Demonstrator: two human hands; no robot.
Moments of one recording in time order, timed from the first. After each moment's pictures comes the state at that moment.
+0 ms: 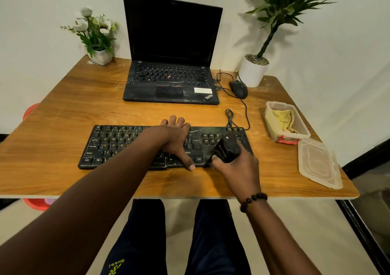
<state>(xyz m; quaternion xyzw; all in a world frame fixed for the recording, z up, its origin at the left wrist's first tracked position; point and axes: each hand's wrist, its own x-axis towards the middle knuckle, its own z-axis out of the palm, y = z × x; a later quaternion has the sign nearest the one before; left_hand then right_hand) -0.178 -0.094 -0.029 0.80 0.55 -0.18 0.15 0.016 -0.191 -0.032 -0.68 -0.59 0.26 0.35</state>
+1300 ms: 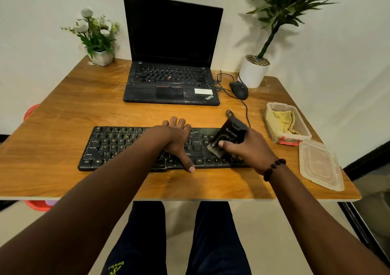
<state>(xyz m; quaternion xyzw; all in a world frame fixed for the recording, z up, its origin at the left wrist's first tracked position) -0.174 -0.092 -0.028 0.79 0.55 -0.20 0.15 0.057 -0.135 -0.009 -0.58 -0.71 0.32 0.25</state>
